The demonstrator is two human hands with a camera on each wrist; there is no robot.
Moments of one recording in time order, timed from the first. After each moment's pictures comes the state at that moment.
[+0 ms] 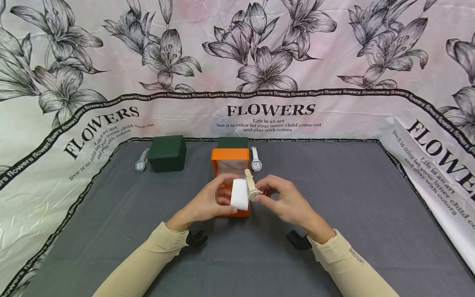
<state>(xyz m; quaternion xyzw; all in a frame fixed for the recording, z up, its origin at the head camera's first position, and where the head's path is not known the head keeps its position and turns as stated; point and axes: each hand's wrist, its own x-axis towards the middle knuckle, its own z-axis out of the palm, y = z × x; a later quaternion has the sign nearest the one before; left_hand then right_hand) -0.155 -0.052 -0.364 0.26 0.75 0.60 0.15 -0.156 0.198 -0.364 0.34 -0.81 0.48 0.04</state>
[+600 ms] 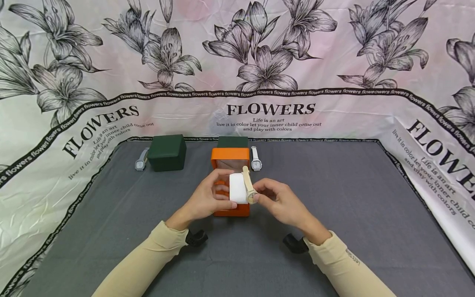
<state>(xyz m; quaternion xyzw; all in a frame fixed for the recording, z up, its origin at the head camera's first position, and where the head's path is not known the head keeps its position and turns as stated) -0.155 -0.052 -0.365 0.23 0.72 0.64 0.10 -0.155 0.194 -0.373 0.31 -0.79 0.52 -0.03</state>
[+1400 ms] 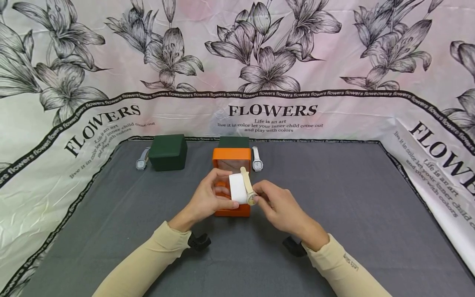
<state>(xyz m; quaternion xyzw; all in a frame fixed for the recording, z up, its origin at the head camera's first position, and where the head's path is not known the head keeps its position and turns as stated) -0.165 -0.048 -0.388 0.18 0.71 0.68 0.08 -0.150 0.187 -0.375 0.36 -0.85 0.37 0.09</state>
